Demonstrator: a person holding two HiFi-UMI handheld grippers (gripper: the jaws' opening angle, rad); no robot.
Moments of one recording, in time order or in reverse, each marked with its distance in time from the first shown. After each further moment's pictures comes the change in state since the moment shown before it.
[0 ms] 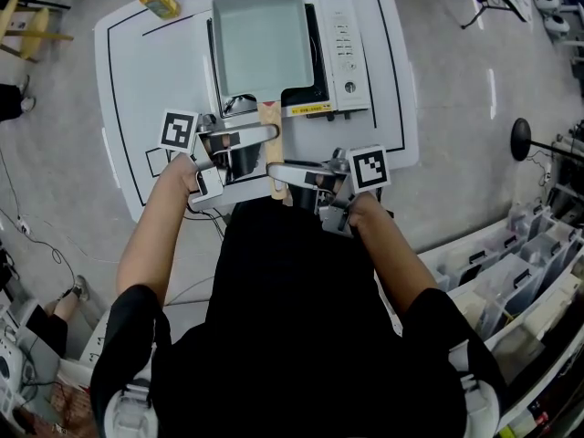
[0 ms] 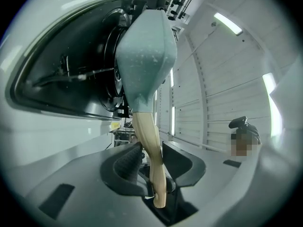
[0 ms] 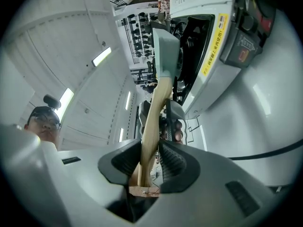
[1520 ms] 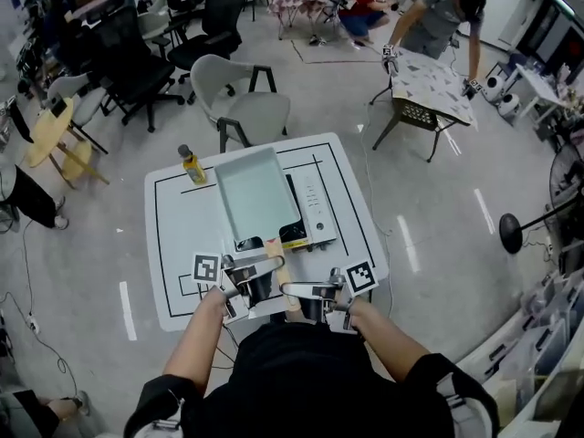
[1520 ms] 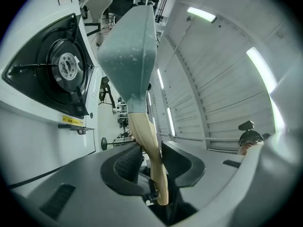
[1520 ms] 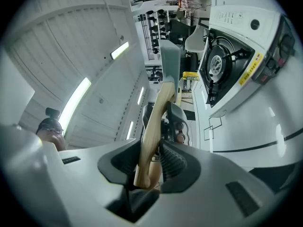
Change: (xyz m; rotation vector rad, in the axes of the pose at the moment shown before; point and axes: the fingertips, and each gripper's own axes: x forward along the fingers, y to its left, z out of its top) left arm 0.037 -0.095 -0.044 0.197 -0.092 0.009; right arm -0.033 0.093 -0.029 -0.128 0.017 0.091
